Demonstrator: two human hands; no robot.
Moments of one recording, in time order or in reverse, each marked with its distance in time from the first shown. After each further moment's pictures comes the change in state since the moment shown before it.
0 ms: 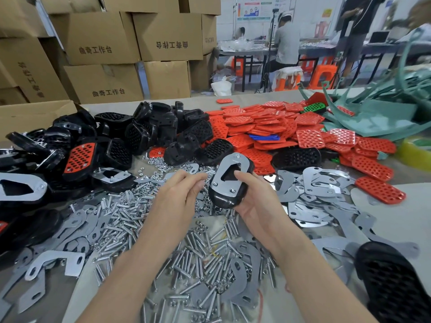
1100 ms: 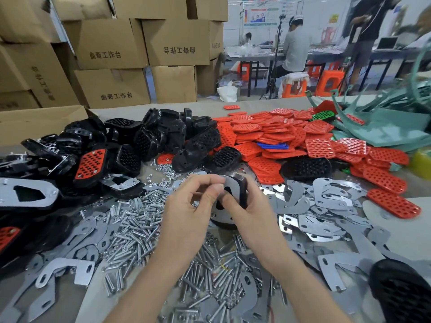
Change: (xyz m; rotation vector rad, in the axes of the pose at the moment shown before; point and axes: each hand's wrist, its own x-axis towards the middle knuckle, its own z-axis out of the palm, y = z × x) left_hand -0.004 0.031 -0.007 -0.579 0.126 -0.110; right_hand -0.010 0.021 0.009 -0.619 -0.190 -0.523
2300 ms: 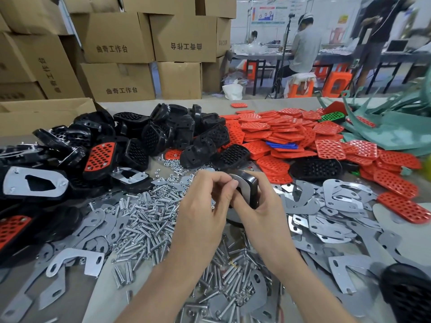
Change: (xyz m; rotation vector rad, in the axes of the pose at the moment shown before) left_hand -0.006 -0.006 0.005 0.256 0.107 0.279; right_hand -0.007 -0.009 0.008 -0.077 0.076 -0.106
